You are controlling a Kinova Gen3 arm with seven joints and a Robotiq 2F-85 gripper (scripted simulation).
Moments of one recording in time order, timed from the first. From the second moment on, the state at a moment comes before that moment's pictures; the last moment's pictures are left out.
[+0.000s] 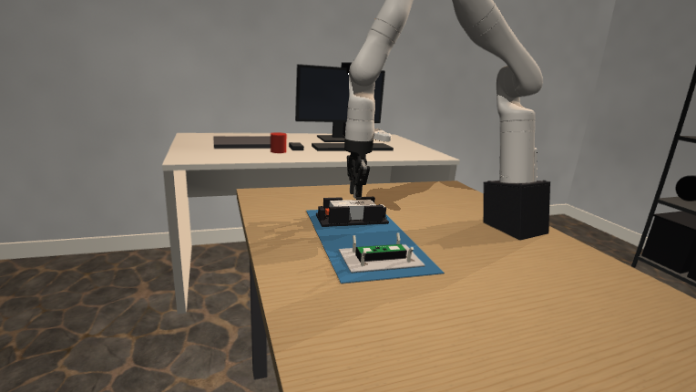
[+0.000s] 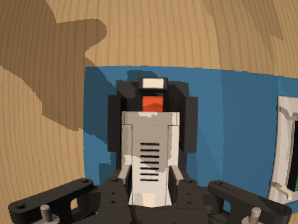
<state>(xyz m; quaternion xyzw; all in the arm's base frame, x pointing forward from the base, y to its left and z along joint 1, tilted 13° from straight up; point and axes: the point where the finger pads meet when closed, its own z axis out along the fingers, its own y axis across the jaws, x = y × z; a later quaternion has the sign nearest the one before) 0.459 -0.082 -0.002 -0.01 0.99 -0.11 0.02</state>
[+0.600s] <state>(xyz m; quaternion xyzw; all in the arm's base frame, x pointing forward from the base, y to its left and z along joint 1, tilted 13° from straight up) 0.458 -0.082 -0.002 -0.01 0.99 -0.11 0.02</state>
